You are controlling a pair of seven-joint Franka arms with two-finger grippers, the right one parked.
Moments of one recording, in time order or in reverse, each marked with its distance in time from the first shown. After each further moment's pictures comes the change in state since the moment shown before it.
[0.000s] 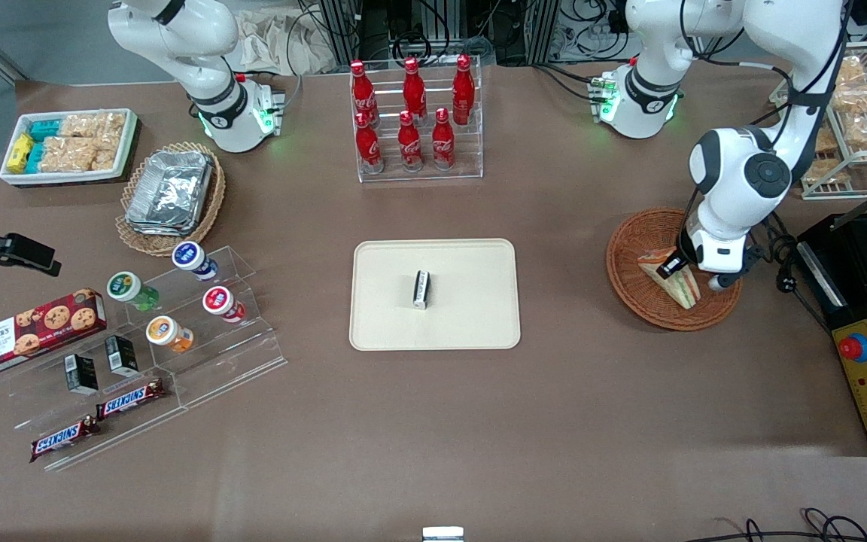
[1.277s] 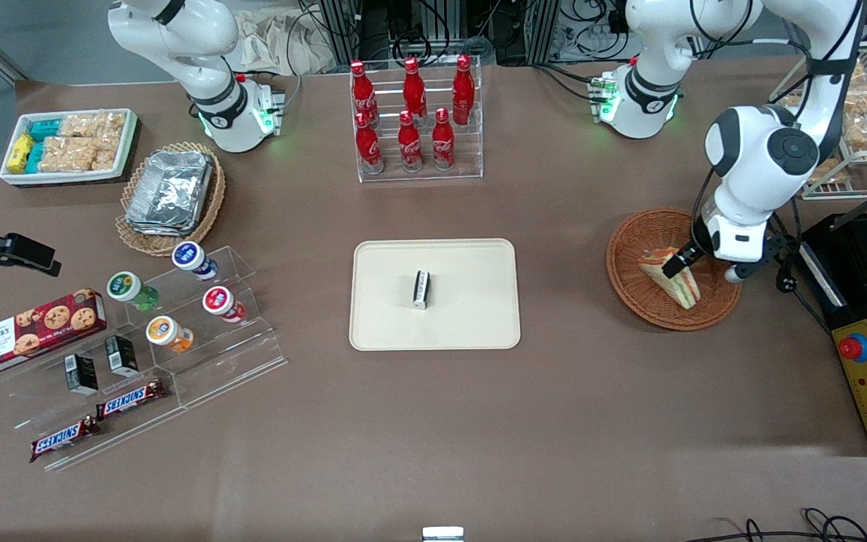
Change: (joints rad) arm 0.000 -0.116 -0.001 0.028 0.014 -0.123 0.011
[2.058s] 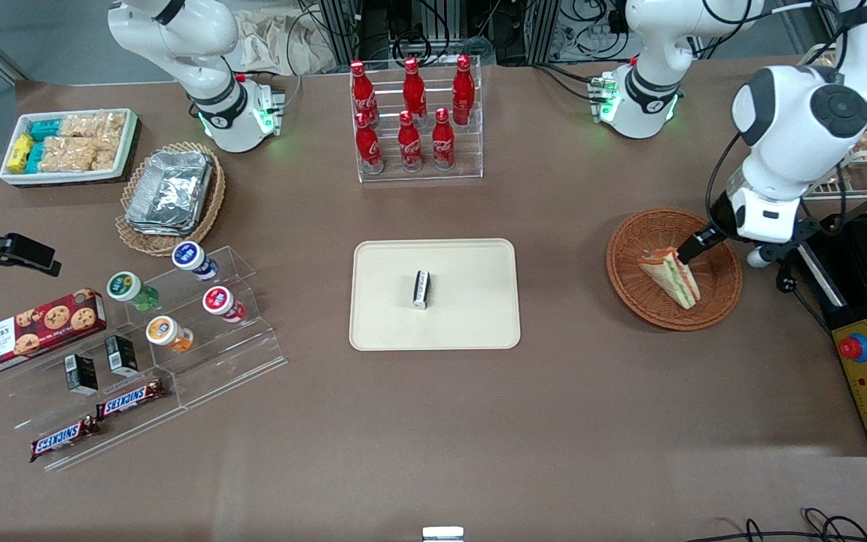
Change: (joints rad) arm -0.005 -0.150 -0.007 0.074 0.000 -0.196 0.079
